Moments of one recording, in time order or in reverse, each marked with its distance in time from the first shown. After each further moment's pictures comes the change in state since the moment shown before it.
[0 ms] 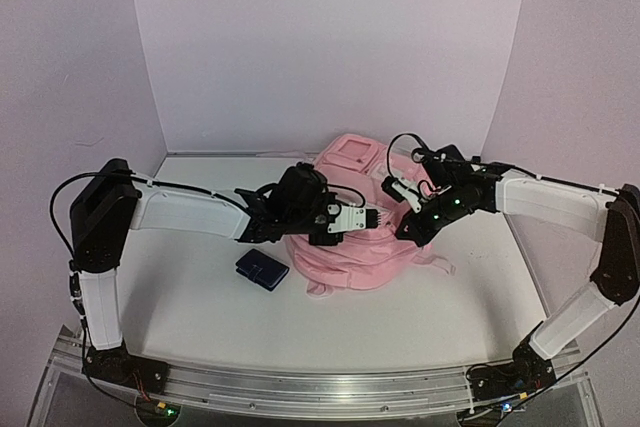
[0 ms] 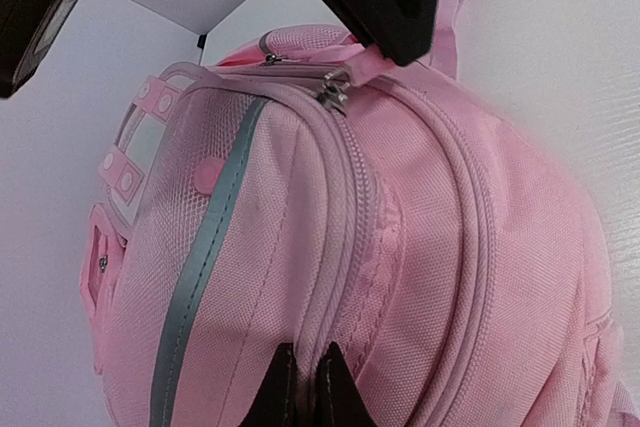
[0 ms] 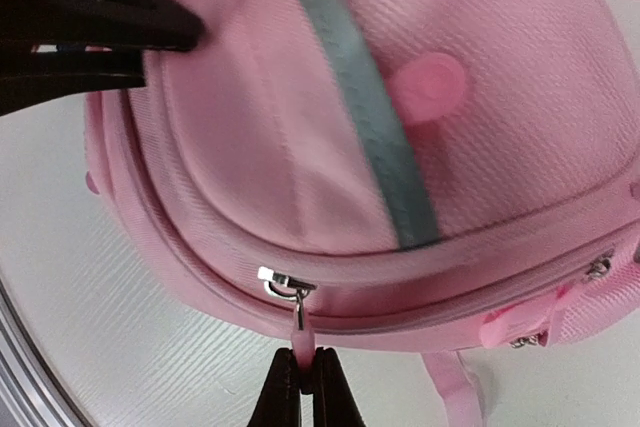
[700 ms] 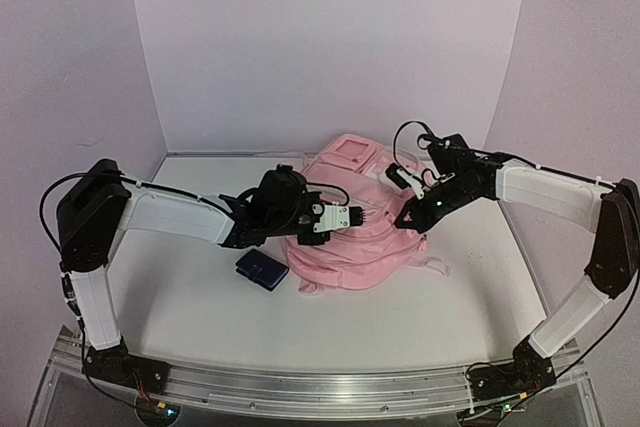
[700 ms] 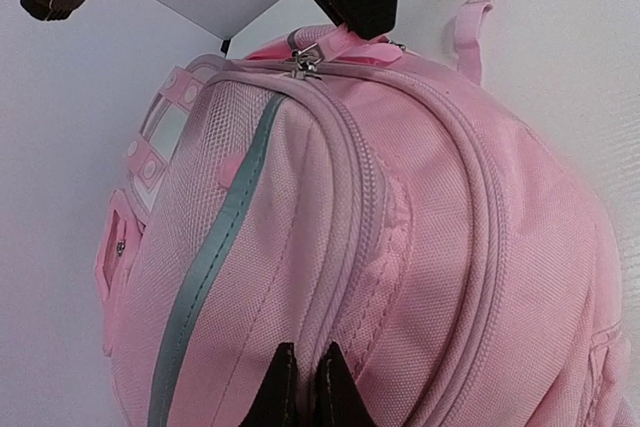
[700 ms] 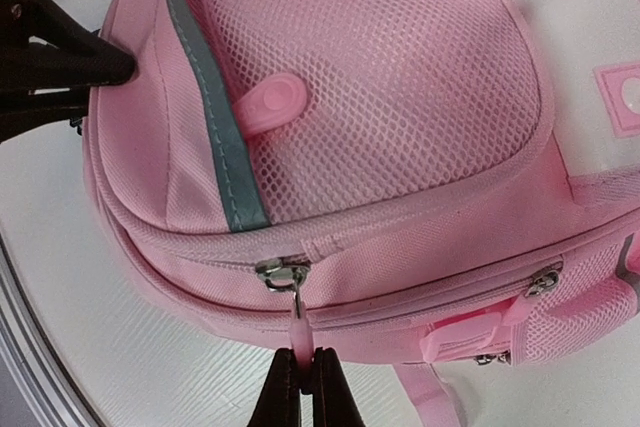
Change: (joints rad) left arm 0.049 -0.071 -0.159 0.166 0.047 -0.003; right arm -0.081 0.045 0.075 -0.017 -0.116 0.021
